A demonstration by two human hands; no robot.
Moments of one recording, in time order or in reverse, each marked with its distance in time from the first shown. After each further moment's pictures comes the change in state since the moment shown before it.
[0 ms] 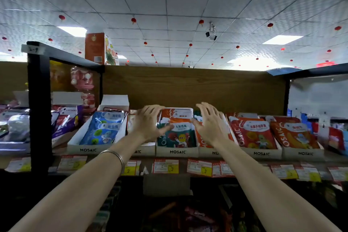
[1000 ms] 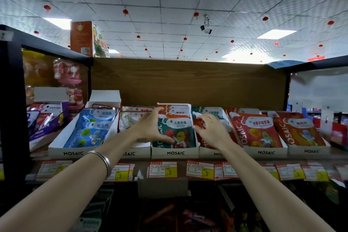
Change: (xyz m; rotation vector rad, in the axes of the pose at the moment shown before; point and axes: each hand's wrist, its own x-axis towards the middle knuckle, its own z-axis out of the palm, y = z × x) left_hand 0.011 0.001 0.007 -0.413 -0.476 -0.138; right_hand -0.003 0.014 0.008 0.069 -0.244 0.156
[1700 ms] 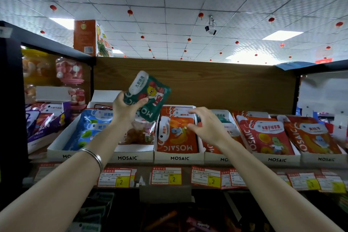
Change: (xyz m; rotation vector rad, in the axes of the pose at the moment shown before) left_hand 0.011 -0.026 -0.038 -0.641 0.836 -0.219; right_hand 0.015 -0.024 -0.004 0.131 -0.005 -0.234
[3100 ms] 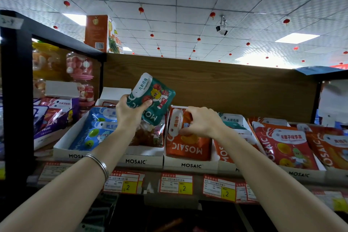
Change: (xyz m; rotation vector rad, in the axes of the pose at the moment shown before) left_hand 0.002 -0.015 -0.006 -0.024 0.127 -0.043; right_hand 0.047 -0.034 0.005 -0.200 -0.230 -0.048
